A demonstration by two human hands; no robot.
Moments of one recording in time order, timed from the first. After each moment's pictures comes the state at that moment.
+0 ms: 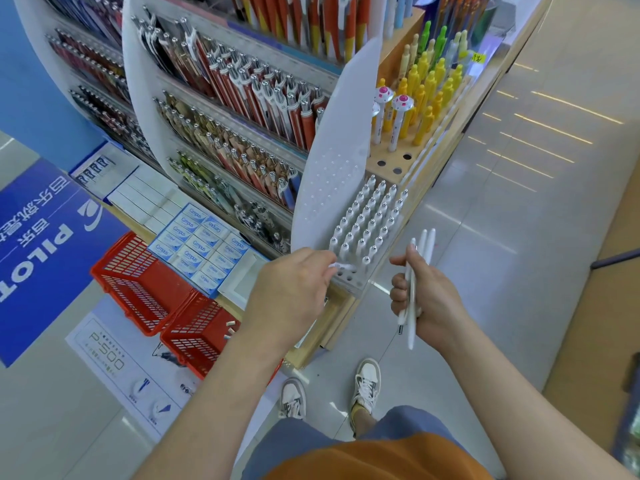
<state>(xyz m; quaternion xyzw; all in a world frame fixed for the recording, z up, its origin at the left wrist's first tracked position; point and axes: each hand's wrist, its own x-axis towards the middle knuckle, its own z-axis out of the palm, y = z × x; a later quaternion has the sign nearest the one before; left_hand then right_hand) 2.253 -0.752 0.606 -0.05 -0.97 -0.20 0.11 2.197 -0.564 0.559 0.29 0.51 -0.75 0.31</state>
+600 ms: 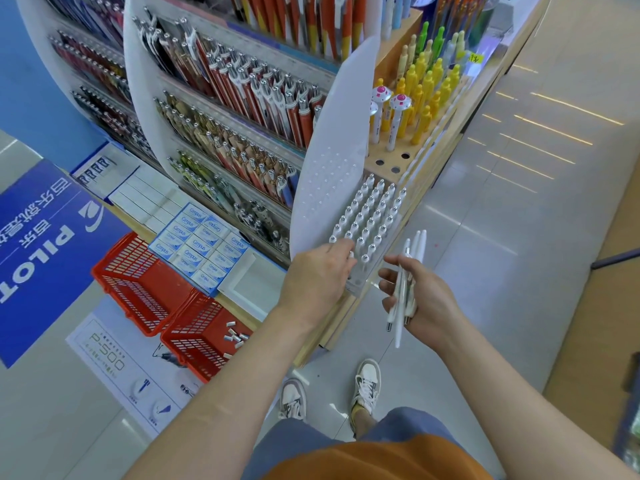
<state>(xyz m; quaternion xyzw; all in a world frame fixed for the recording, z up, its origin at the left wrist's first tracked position) 2.225 -0.732 0.559 -0.05 -0.97 -0.22 0.10 2.200 -0.564 0.553 0.30 0.47 -0.76 0.32</state>
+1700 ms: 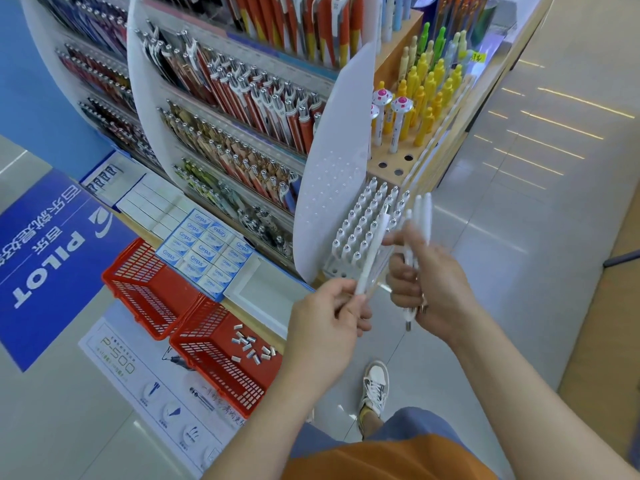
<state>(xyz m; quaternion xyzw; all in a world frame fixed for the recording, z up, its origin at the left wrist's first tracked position) 2.281 -0.700 0.612 0.22 -0.79 -0.57 -0.07 2.193 -0.574 0.602 0.16 0.50 -0.80 0.31</state>
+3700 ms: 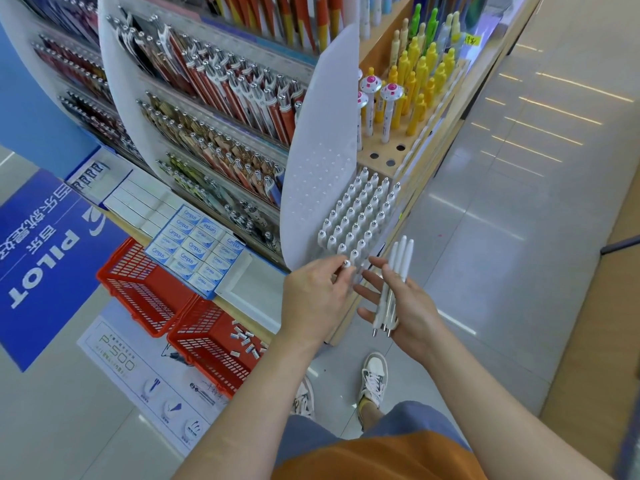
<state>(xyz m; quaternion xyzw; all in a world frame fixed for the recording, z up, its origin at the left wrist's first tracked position) 2.244 -0.710 0.557 0.12 -0.93 -0.34 0.10 2.218 -0.577 0.536 0.27 0.47 -0.77 0.33</state>
